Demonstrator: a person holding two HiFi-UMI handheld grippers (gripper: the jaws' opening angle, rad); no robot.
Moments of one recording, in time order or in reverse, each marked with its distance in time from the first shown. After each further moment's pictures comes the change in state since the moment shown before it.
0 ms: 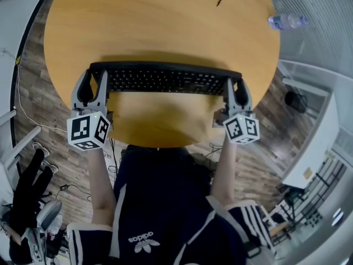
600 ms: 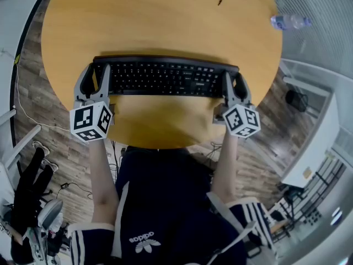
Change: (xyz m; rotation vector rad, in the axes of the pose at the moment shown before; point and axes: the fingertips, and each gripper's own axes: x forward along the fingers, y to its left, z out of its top) left arm 0.031 0.007 -0.015 0.001 0.056 0.015; right arm 0.027 -0.014 -0.022 0.041 0.105 -0.056
